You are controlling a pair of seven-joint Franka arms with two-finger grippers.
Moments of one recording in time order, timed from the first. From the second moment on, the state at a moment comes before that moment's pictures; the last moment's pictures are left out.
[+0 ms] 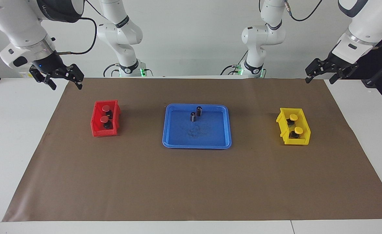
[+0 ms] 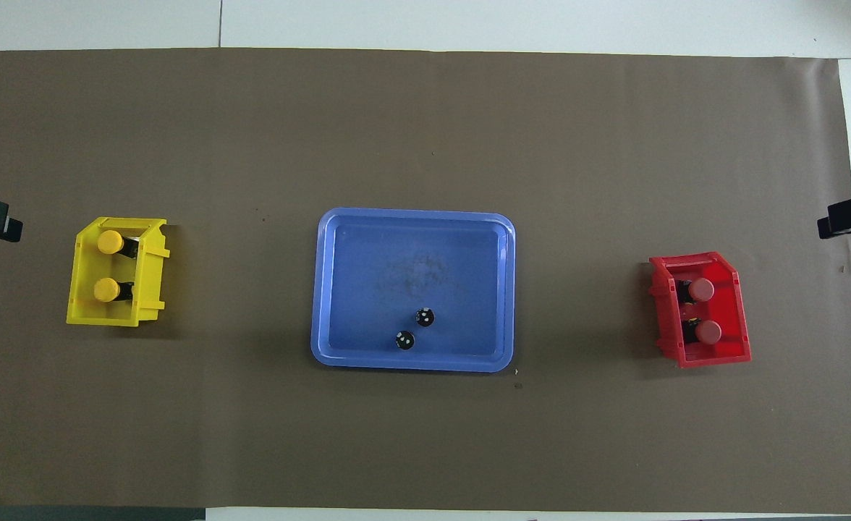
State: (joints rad) left arm -0.06 0.01 0.04 -1.48 -0.02 1.40 0.09; right arm -0.12 -0.03 0.00 -1.61 -0.01 1.54 -0.13
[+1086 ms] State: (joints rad) left arm -0.06 0.01 0.04 -1.48 -0.02 1.40 0.09; right arm -0.12 -0.03 0.01 -1.61 -0.01 1.52 -0.13
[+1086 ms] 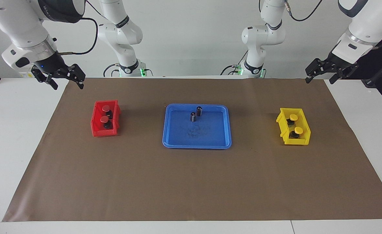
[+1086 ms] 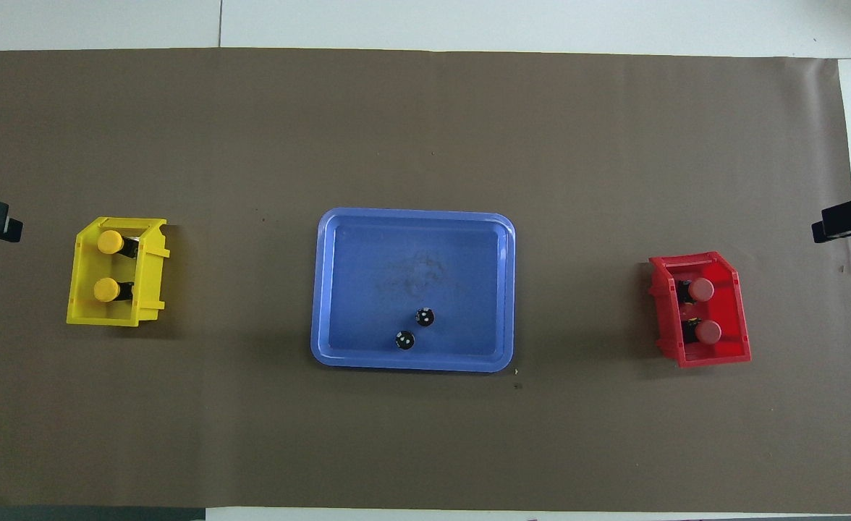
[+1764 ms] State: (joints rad) left arm -0.06 0.01 0.04 -1.48 -0.02 1.40 0.09; right arm -0.09 -0.02 0.01 -1.82 -0.01 1.76 -0.12
